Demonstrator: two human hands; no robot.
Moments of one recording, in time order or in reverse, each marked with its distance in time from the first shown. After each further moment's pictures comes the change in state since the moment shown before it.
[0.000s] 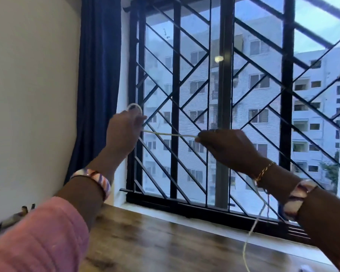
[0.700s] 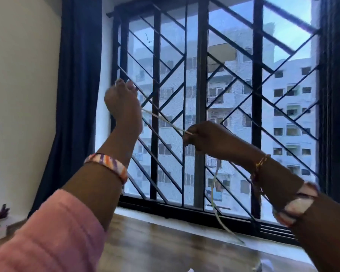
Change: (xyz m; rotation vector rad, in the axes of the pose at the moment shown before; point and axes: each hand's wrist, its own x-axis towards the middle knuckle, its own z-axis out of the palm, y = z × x) left_hand 0.051 0.159 -0.007 -1.343 0.515 -0.916; right_hand -0.024 0.030 -0.076 0.603 -0.452 0.557
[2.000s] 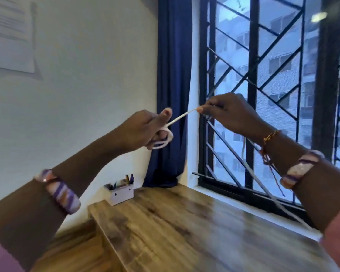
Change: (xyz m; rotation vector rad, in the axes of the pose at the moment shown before) left_hand 0.040 0.141 -0.206 1.396 -0.780 0.106; right_hand 0.118 -0.109 0.149 0.215 0.217 -0.405
